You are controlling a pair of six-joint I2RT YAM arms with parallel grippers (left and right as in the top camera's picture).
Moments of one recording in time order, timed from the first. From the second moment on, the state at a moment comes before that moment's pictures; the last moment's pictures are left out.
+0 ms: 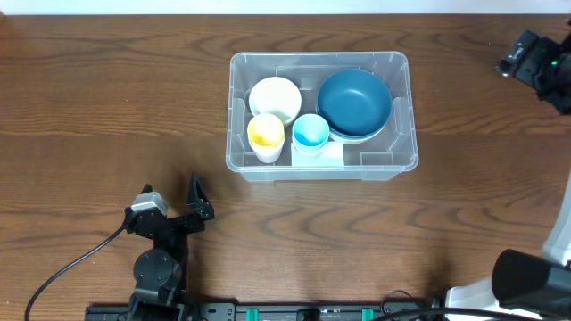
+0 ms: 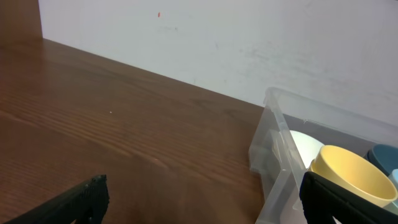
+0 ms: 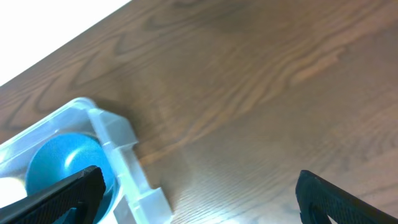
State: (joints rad) left arm -0.20 0.01 0.03 -0.10 -0.29 -0.32; right arm -0.24 1.68 2.00 -1.30 0.00 0.33
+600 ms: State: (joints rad) left arm -0.20 0.01 0.03 -0.10 -0.29 -0.32; right arm 0.17 1.30 1.83 -1.29 -0.01 0.33
